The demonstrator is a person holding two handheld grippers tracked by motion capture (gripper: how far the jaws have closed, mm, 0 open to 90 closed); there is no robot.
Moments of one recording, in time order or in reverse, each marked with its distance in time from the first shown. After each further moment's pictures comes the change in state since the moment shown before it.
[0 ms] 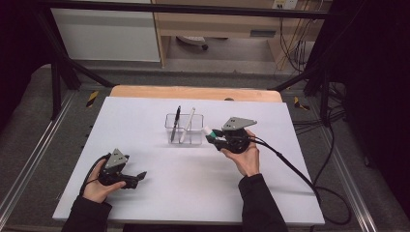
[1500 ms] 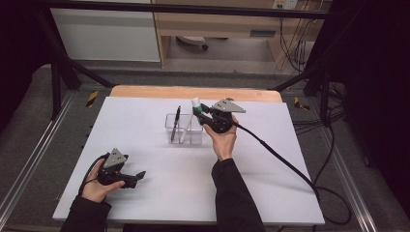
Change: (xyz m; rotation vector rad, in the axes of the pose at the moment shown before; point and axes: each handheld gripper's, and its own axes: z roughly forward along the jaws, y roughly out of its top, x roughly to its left) left arm 0.003 -0.001 -0.001 -0.006 -0.001 -0.008; right arm -0.017 0.033 0.063 -0.314 -0.124 0.162
